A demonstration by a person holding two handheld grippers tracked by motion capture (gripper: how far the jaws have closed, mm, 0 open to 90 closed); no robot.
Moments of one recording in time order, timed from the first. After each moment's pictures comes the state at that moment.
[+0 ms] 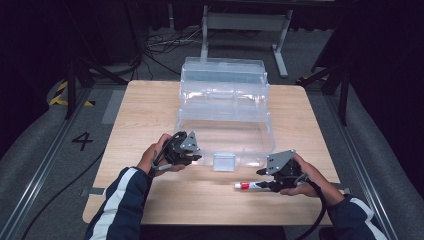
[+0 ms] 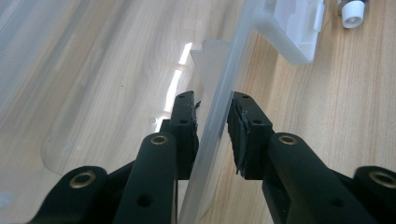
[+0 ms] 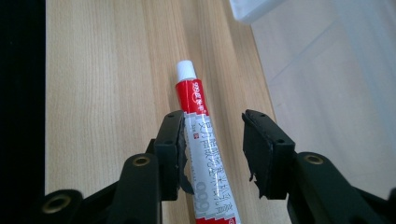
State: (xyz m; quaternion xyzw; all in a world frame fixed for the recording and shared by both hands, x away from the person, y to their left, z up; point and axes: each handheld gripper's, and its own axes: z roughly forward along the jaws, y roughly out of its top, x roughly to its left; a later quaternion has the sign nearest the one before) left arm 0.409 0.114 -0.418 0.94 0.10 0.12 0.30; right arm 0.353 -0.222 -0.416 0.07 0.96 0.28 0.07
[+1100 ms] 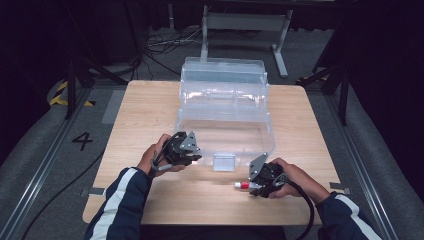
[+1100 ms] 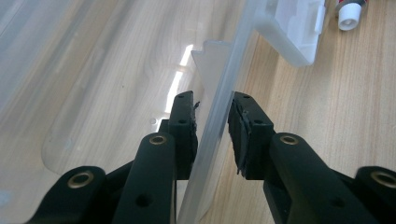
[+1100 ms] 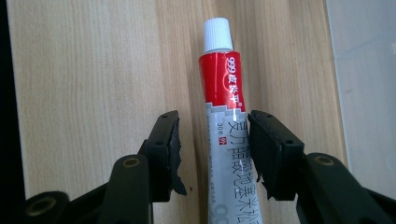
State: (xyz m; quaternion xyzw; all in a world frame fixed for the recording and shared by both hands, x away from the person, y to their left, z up) left arm 0.408 0.114 -0.418 0.94 0.11 0.12 0.30; right arm 0.362 -0.187 -0.449 0.06 0.98 0.17 0.02
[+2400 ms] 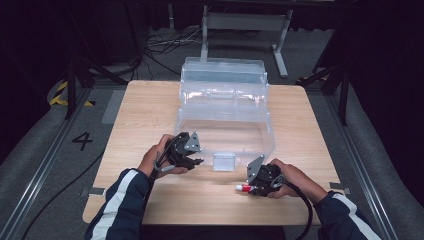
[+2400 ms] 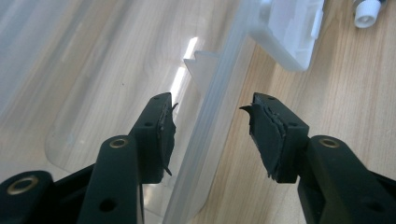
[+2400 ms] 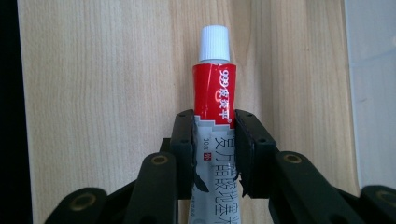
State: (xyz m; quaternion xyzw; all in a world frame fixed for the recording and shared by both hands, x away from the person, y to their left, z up) left arm 0.402 0.107 -0.410 0.94 0.12 0.13 0.29; right arm 0.359 -0.182 -0.450 0.04 0.99 0.16 0.01
